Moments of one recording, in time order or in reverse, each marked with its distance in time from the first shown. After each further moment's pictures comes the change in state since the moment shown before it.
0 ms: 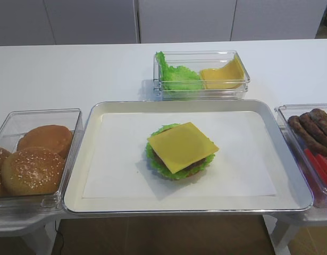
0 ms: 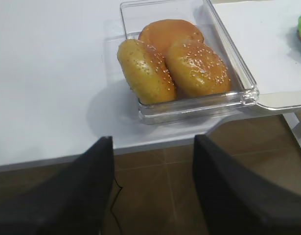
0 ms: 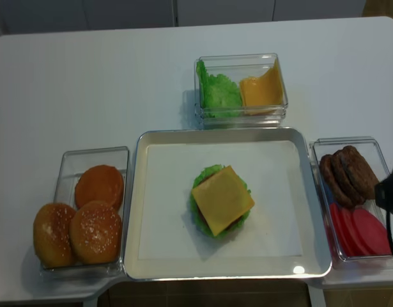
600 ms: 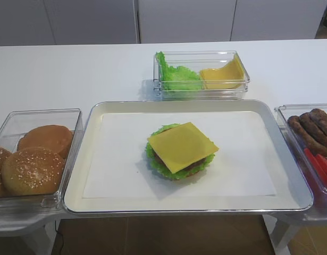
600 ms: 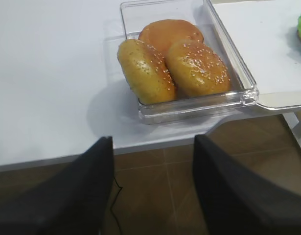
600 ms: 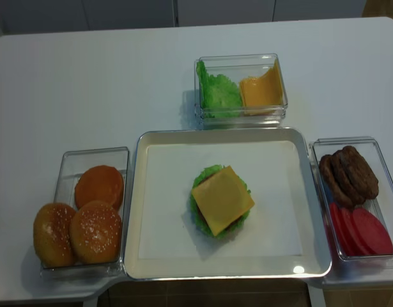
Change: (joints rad) left arm 0.000 0.000 0.000 0.000 0.000 0.000; right arm 0.013 -0.414 0.052 0.000 0.155 0.035
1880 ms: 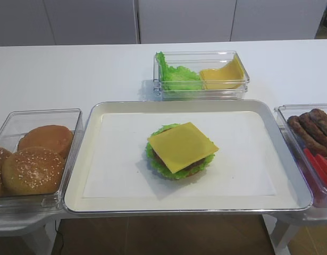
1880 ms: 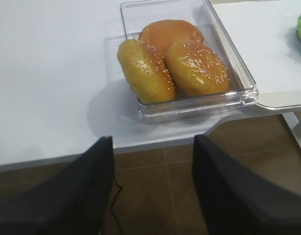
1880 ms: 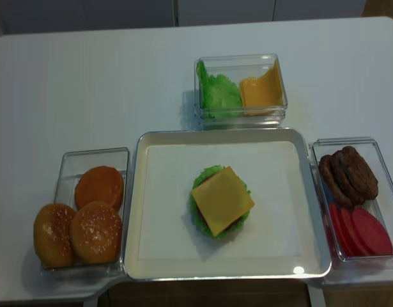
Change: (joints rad) left arm 0.000 0.000 0.000 0.000 0.000 0.000; right arm 0.000 -0.466 0.295 -0.029 -0.077 0.028
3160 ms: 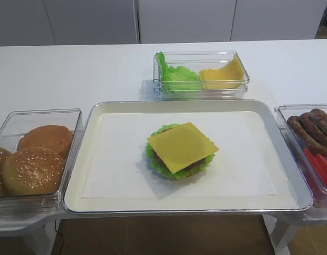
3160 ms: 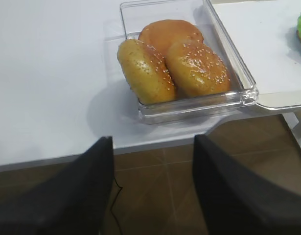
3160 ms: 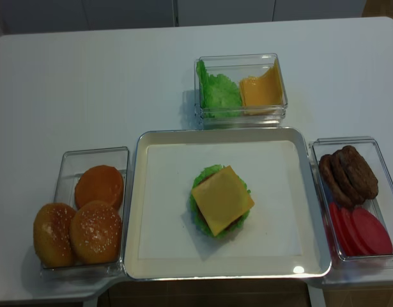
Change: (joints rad) left arm 0.000 0.000 0.000 0.000 0.000 0.000; right arm 0.000 0.000 0.026 0.011 -0.045 -0.040
